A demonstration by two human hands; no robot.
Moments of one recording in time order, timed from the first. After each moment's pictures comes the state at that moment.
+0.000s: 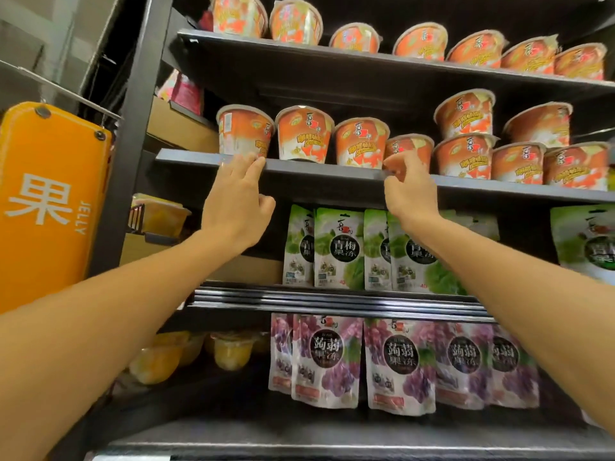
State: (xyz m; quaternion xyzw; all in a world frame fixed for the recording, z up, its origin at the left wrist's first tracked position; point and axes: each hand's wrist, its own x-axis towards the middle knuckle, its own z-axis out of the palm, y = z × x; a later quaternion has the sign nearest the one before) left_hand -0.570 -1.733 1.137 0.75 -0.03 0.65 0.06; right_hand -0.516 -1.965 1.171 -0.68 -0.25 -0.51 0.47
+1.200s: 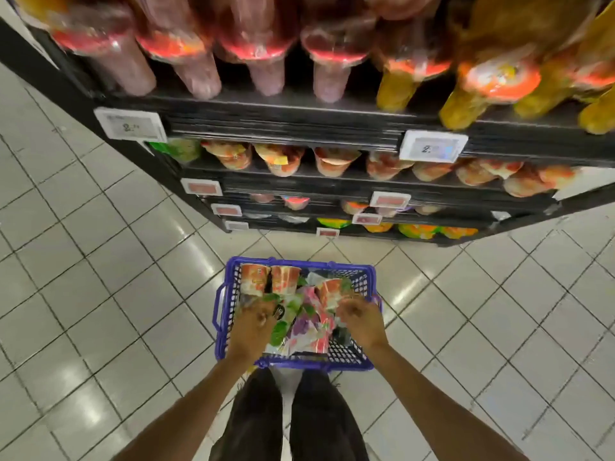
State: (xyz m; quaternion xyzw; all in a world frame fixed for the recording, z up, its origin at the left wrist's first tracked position) left_hand -0.832 -1.875 0.123 0.80 0.33 -0.15 0.48; right_hand -0.739 -2.073 0.133 -0.81 0.13 0.36 0.45
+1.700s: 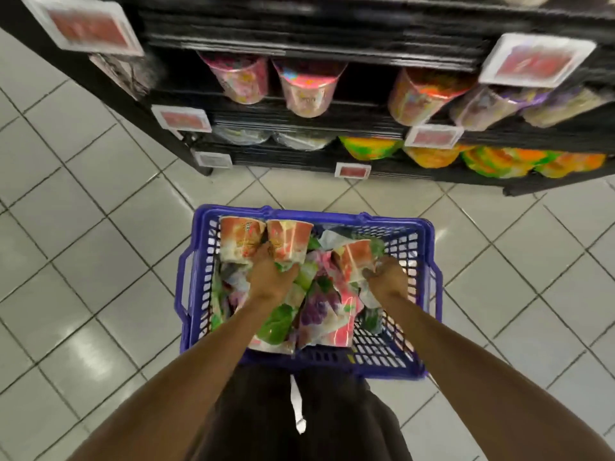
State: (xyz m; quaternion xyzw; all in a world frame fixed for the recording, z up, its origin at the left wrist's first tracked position) left_hand -0.789 -1.873 -0.161 0.77 0.40 -0.18 0.46; right_hand -0.720 -2.079 -0.185 -0.89 0.17 0.35 0.23
